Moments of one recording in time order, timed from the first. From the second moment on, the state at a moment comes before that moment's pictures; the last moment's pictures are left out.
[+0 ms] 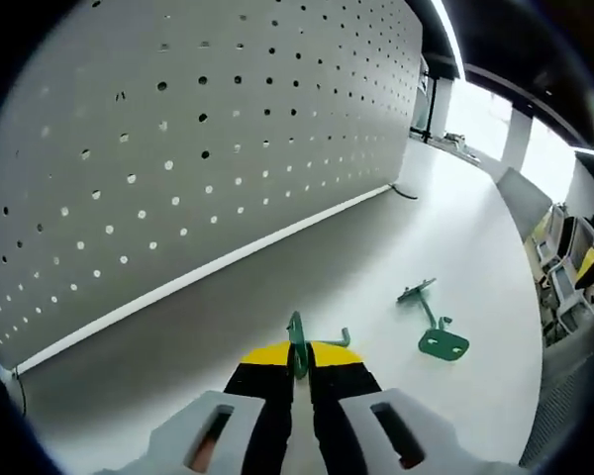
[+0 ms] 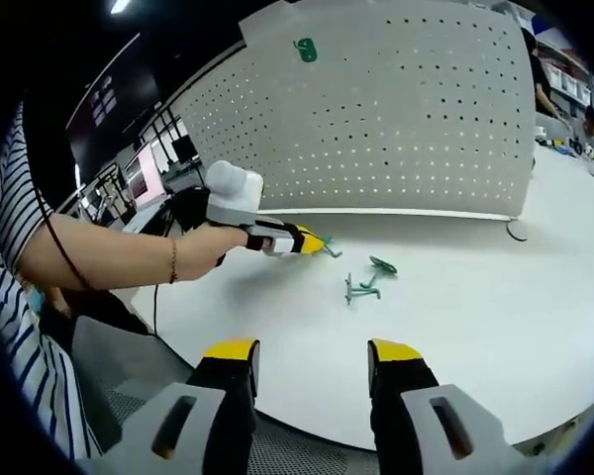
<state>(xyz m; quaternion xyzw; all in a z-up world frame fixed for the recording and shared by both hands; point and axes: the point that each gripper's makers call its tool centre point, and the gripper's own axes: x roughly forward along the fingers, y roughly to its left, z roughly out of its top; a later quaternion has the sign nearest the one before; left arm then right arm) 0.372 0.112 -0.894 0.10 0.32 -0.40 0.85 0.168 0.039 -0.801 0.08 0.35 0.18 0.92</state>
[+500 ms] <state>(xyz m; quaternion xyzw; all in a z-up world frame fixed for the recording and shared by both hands) 0.371 0.114 -0.890 0.10 0.32 -0.40 0.85 0.167 0.038 -0.800 0.09 0.35 0.19 0.91</state>
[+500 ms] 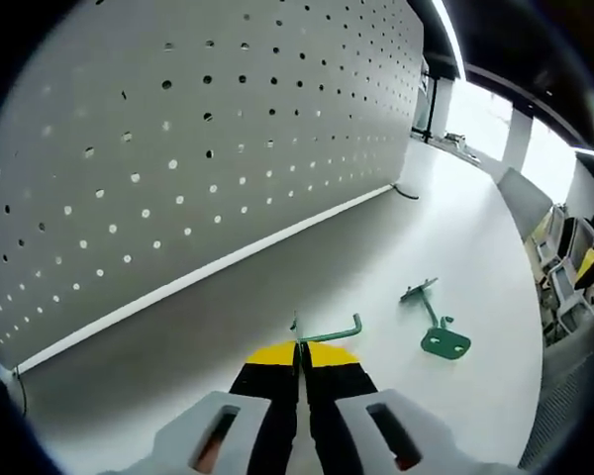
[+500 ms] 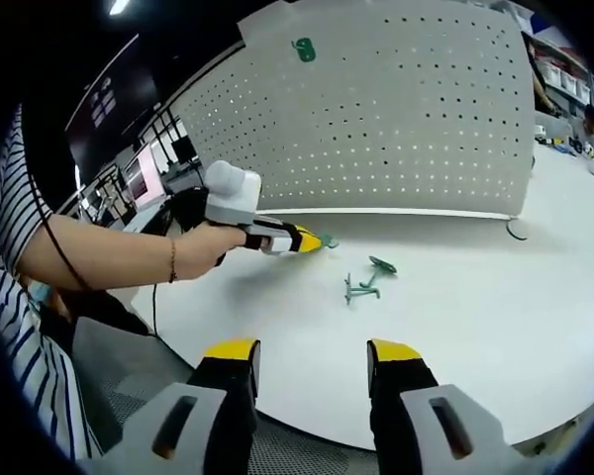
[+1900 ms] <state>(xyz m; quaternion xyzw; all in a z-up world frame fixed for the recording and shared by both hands) 0.330 0.147 -0.780 0.05 0.27 -0.41 0.87 0.208 0.052 -0.753 0.14 0.29 0.21 0.92</state>
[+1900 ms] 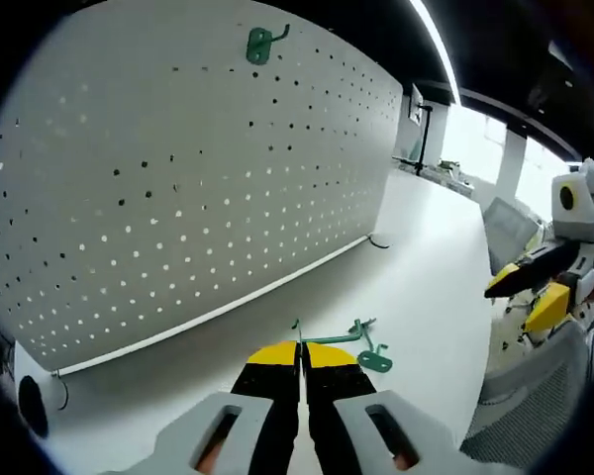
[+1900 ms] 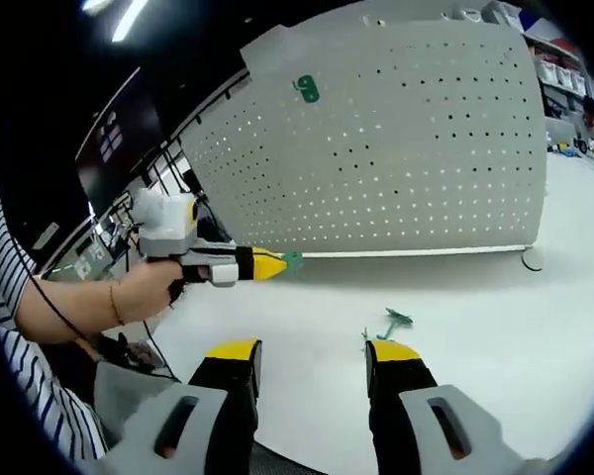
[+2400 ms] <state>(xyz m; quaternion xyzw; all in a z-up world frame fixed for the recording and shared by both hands) 0.290 0.157 -0.737 0.01 0.25 -0.41 0.88 0.227 0.092 -0.723 0.25 0.27 0.23 0.90</state>
